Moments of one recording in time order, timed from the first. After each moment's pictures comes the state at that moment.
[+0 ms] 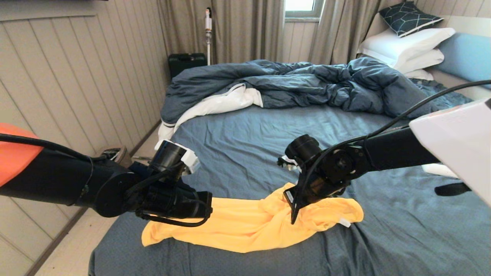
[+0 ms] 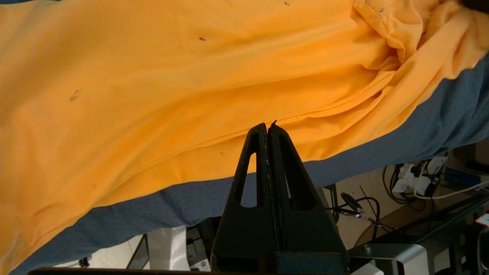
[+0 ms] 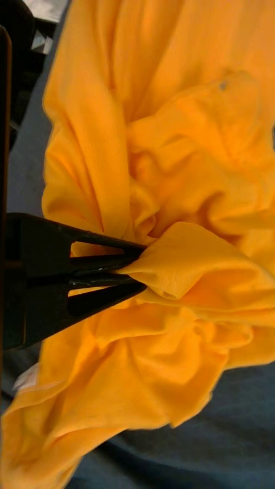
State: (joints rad) left arm -0.58 1.89 -0.99 -0.02 -0.18 -0.43; right arm 0.49 2.08 -1.41 0.38 -0.13 0.07
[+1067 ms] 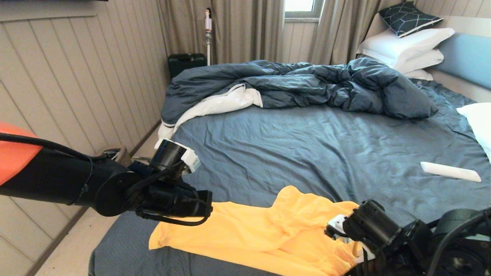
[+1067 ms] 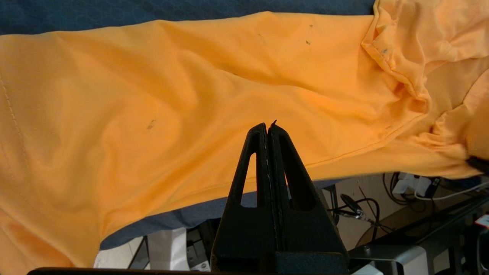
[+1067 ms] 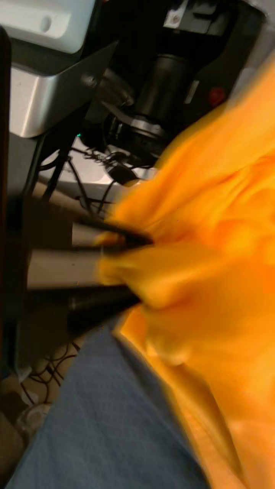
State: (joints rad) left arm -0.58 1.89 -1.00 -0.02 -0.18 -0.43; right arm 0.58 1.68 -0.62 0.17 -0.13 0.12
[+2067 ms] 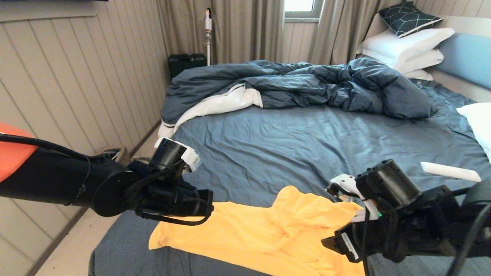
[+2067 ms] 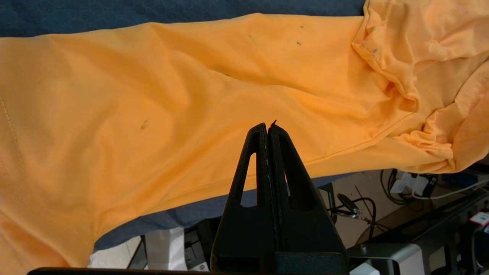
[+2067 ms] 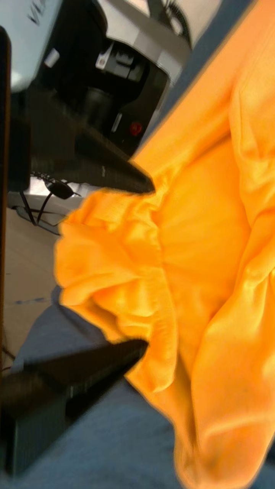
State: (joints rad) left arm -0.58 1.88 -1.00 -0.02 -0.18 -0.43; right arm 0.53 1.60 -0.80 0.17 -0.12 0.10
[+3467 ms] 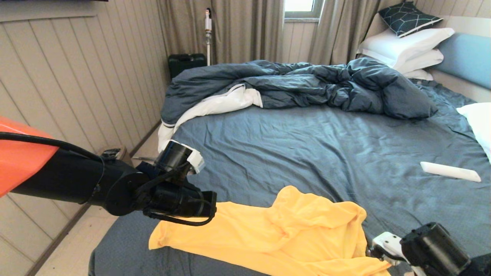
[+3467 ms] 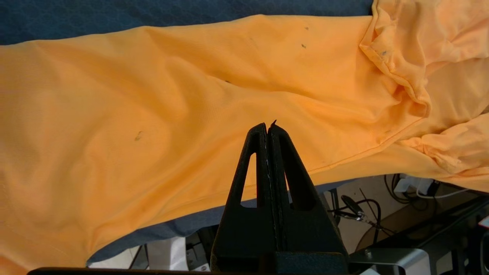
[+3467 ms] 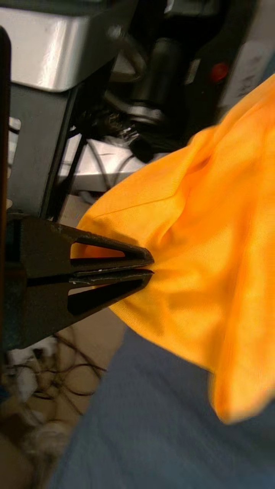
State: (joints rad) left arm -0.59 1.92 -1.02 -0.03 -0.18 -0.42; right arm 0.44 1.45 -0.35 0.04 -0.12 0.06
